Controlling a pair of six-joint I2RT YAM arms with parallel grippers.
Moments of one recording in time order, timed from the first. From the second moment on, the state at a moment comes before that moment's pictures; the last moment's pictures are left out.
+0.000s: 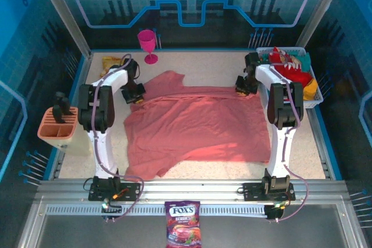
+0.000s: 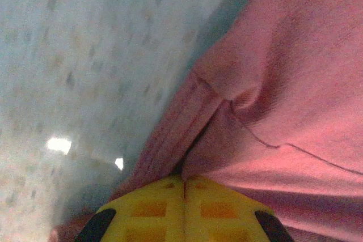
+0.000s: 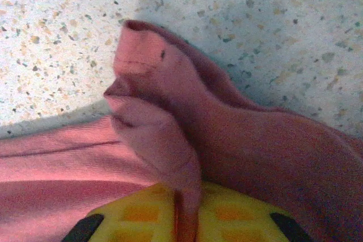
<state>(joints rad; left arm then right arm) -0.01 2.11 1.54 -0.87 0.10 -0.53 0.05 2.20 1.70 -0.83 -0.13 0.39</state>
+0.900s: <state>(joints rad) 0.04 2.36 2.02 -0.94 0.16 -0.50 0.03 2.35 2.05 -0.95 -0.12 0.22</state>
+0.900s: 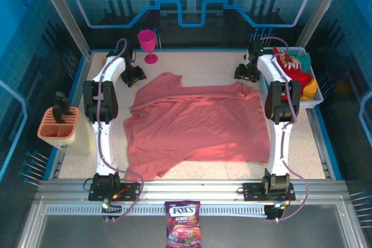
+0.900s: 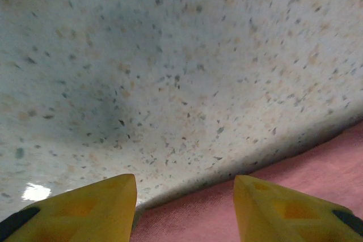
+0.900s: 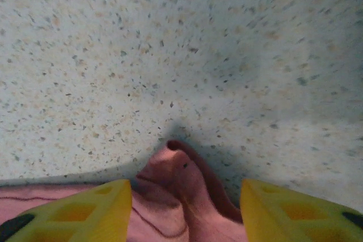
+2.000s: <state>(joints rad) -0.30 2.11 1.68 -0.76 -0.09 -0.52 0.04 2.26 1.87 -0.86 -0.19 0.27</state>
